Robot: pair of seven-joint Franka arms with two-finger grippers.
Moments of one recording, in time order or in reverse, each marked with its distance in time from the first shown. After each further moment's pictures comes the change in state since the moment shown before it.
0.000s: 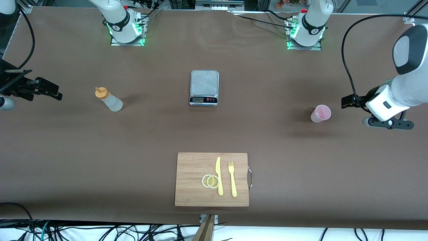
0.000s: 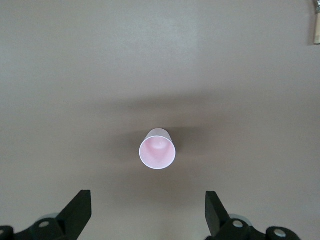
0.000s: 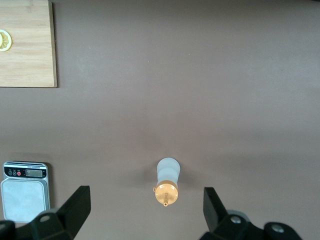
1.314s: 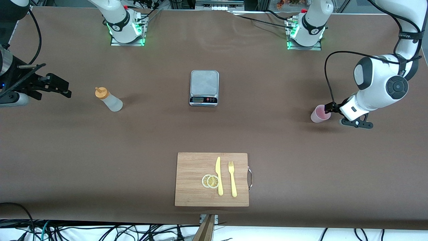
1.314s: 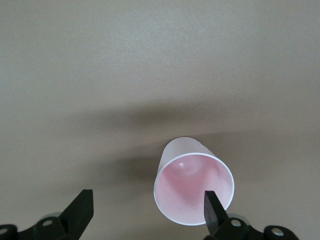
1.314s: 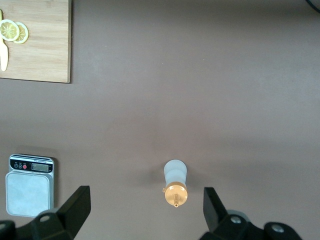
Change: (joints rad) left arm 0.063 0.004 0.020 -0.571 -0.038 0.639 0.164; right arm 0.062 -0.006 0.004 0.004 -0.011 0.002 0.000
